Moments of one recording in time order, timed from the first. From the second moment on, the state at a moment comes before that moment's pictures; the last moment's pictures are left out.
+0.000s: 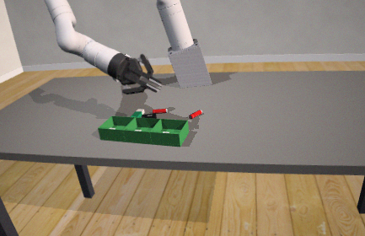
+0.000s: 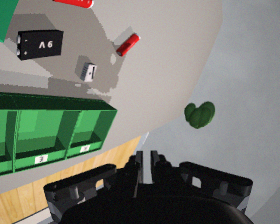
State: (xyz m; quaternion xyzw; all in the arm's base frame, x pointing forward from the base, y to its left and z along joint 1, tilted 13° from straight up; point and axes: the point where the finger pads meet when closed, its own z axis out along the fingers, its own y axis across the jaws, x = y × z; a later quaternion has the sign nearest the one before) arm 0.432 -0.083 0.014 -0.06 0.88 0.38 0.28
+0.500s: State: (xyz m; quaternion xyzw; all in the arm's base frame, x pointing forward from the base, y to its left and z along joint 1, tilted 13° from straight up) arm 0.382 -0.046 -0.015 -0.06 0.93 0.35 0.12
